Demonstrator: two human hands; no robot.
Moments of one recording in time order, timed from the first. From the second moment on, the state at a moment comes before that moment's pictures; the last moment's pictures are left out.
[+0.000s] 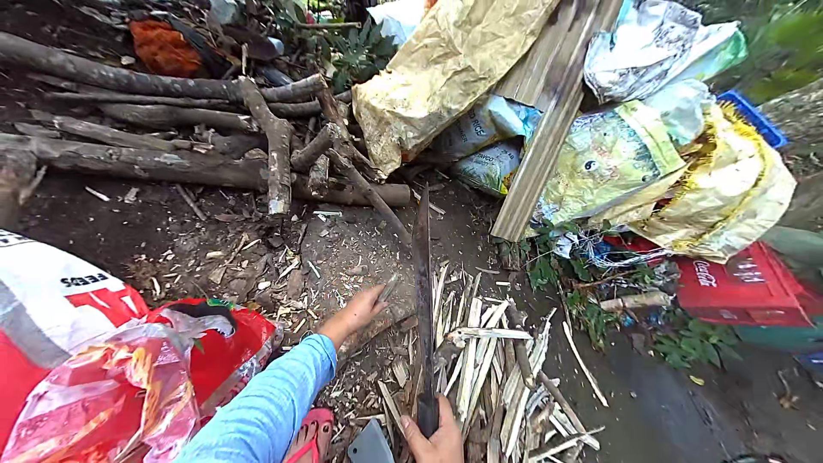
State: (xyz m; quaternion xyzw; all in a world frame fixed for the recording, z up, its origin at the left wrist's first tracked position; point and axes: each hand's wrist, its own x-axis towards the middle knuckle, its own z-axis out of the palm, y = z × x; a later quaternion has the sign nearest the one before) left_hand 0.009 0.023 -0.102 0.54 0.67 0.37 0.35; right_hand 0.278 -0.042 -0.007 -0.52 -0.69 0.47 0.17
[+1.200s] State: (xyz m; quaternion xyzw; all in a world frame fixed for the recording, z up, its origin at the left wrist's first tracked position) left_hand 0.016 0.028 -0.100 0.55 0.68 0.33 0.36; right_hand 0.271 -0.040 0.002 -0.52 -0.69 0.46 0.20
